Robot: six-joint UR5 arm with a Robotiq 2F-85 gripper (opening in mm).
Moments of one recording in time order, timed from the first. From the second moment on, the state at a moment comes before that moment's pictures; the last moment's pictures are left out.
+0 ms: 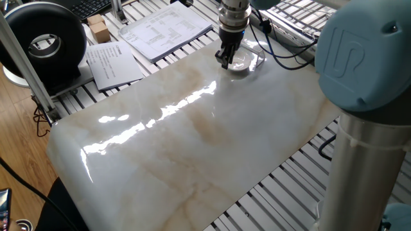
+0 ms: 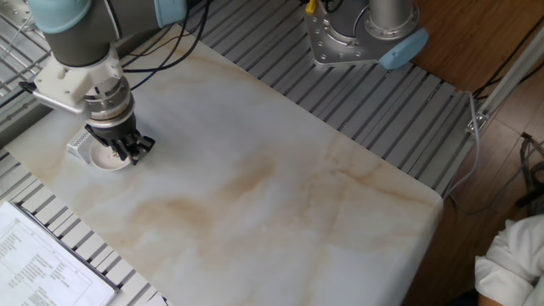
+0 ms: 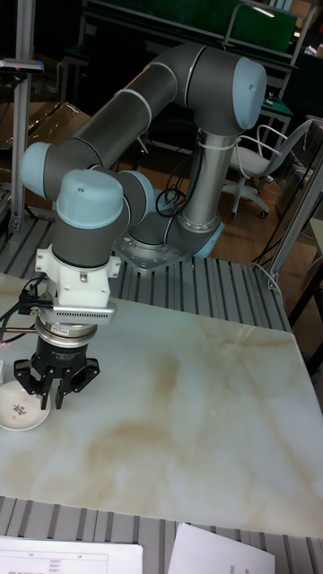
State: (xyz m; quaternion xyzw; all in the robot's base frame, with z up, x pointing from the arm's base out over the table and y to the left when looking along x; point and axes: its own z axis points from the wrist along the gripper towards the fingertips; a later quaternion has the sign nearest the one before) arm 0.634 -0.136 0.024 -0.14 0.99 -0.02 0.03
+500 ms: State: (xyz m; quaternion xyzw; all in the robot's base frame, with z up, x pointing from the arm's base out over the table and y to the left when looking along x) arm 0.635 -0.135 0.020 -0.14 0.99 -0.02 0.03
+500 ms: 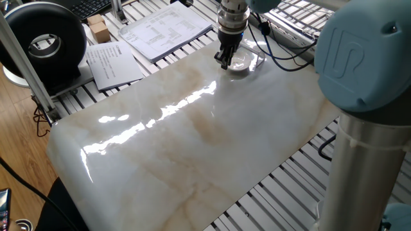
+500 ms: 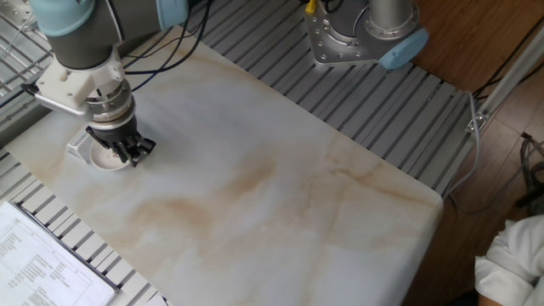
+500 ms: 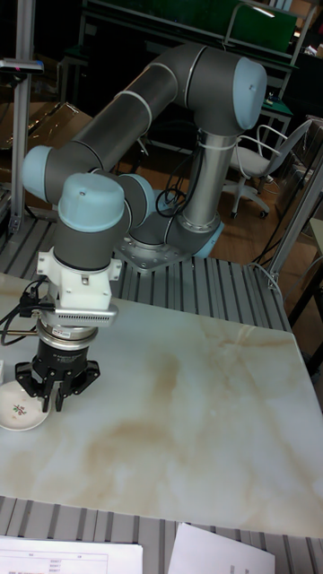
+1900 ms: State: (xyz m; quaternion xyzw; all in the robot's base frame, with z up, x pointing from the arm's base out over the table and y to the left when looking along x) arm 0.632 -0.159 0.022 -0.16 0.99 -0.05 0.03
